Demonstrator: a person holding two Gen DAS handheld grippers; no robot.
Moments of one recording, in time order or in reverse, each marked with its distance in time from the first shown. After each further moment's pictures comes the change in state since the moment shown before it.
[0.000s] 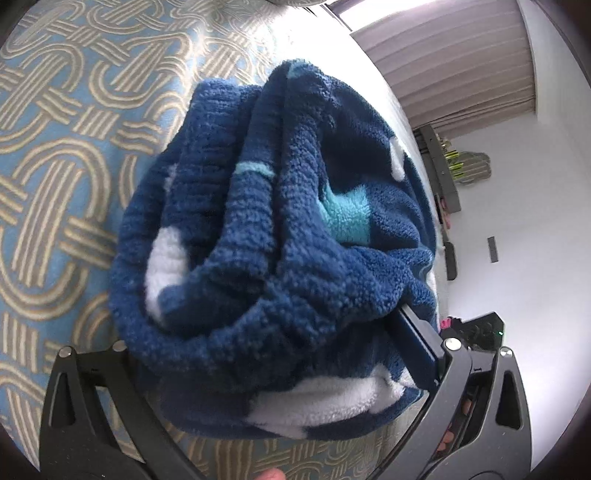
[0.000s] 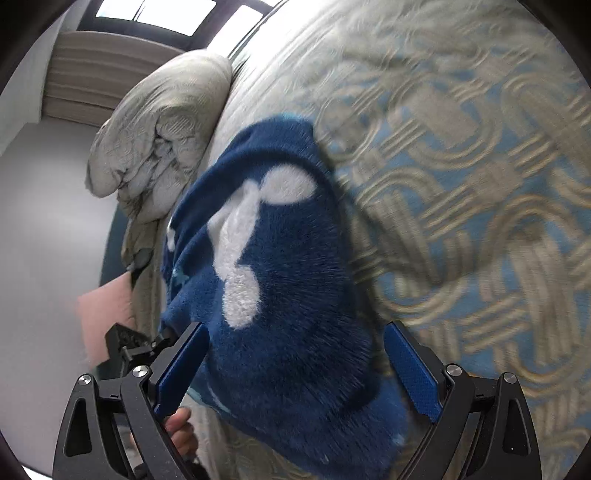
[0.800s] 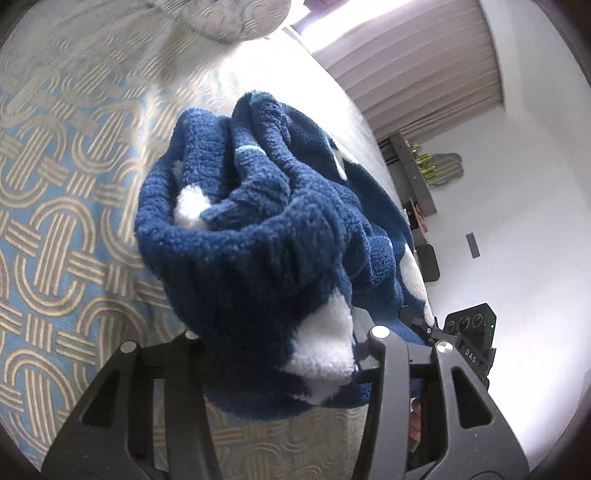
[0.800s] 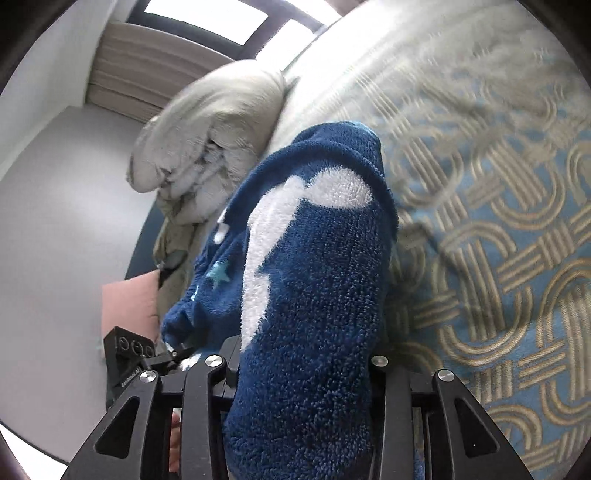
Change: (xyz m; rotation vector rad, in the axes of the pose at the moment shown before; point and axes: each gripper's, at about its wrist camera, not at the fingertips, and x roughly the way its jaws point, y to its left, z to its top) left arm -0.062 -0.033 -0.008 0.108 -0.088 -0.072; right arm -0.025 0.053 -0.004 -0.138 -0.147 0.056
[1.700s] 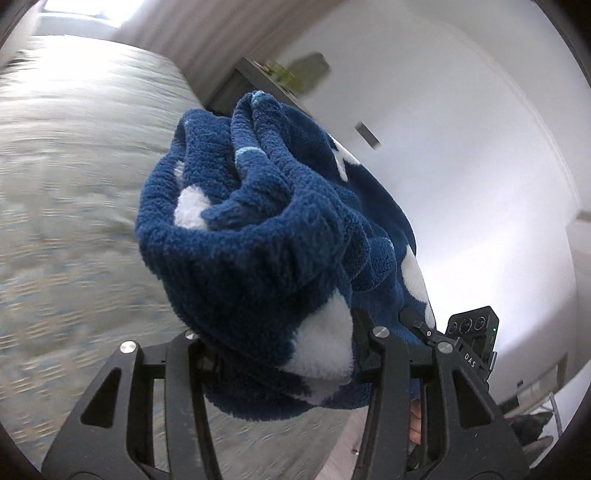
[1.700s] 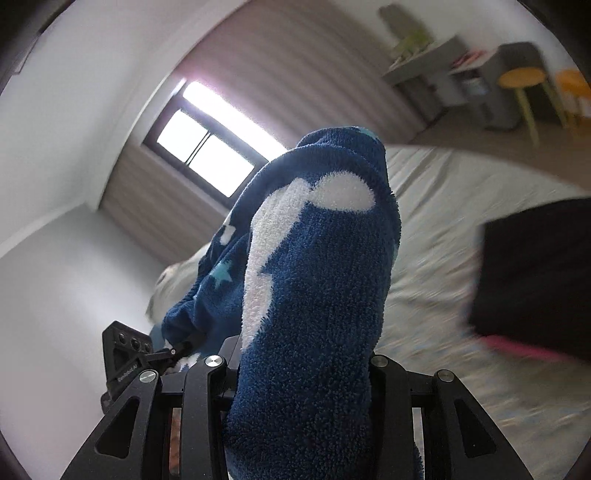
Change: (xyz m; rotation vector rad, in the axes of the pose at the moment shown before) left arm 0.170 -0.404 -0.112 0.450 0.237 -0.302; right arm -0.468 -0.093 -0.024 0.048 -0.568 -0.140
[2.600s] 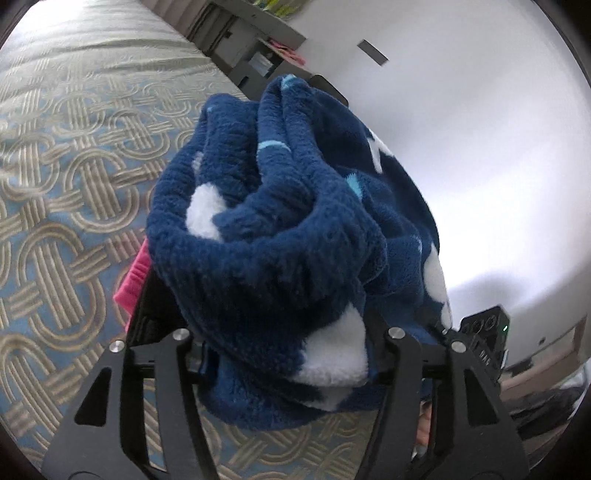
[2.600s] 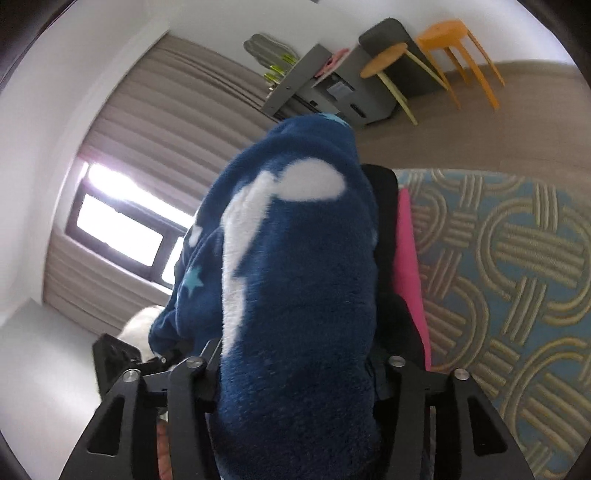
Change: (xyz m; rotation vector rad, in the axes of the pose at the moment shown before) left arm 0.261 -0.018 -0.056 0.099 0.234 0.049; right arm -0.076 -0.290 -0.024 0.276 -0.113 -0.175
